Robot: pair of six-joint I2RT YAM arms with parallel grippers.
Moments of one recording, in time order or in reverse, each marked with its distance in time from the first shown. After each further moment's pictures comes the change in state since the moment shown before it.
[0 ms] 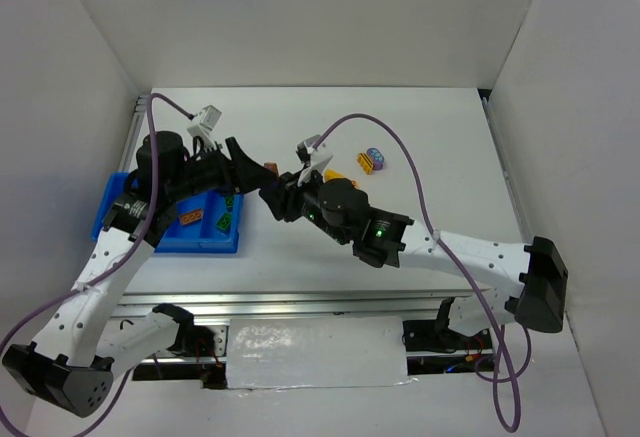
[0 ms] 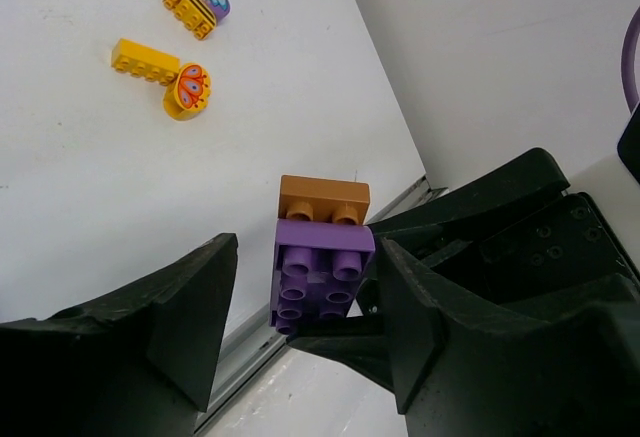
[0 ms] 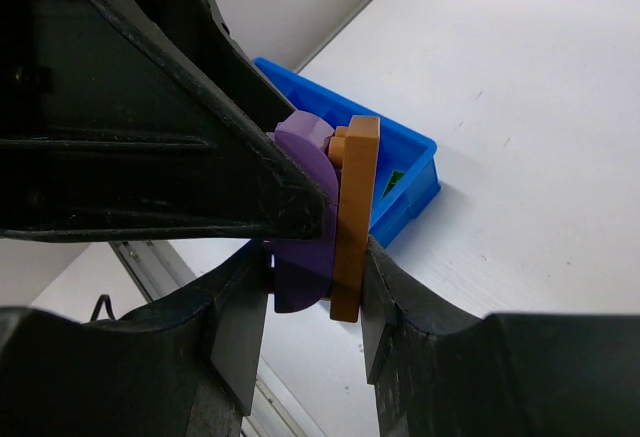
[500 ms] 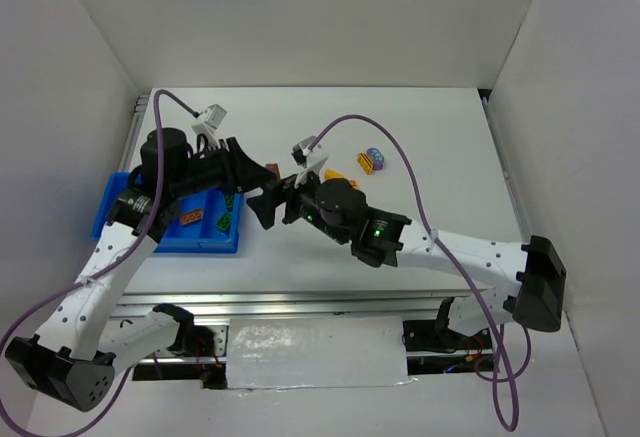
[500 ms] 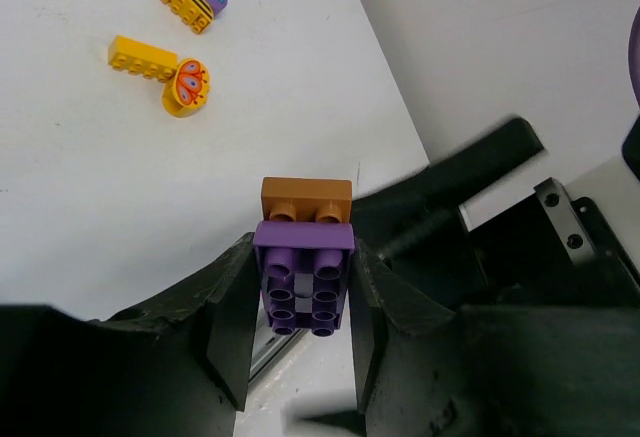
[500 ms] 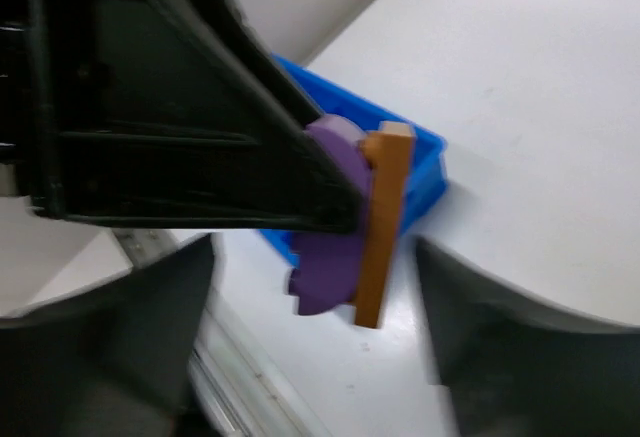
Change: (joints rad) left arm 0.000 0.025 0.011 0.000 0.021 0.027; right arm -0.002 0.015 0.006 -0.001 -0.010 0.005
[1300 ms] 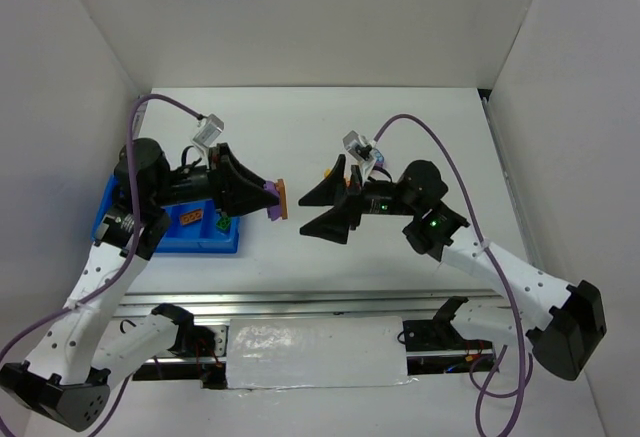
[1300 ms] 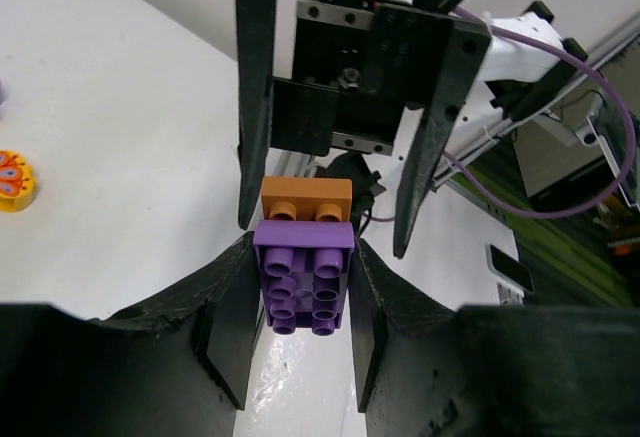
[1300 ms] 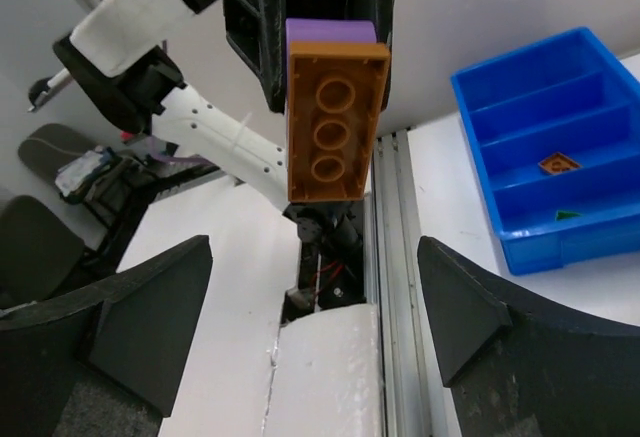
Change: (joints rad) left arm 0.000 -0.105 -0.045 0.243 0.455 0.079; right arm -0.415 -0.285 -0.255 0.247 -1.155 0.176
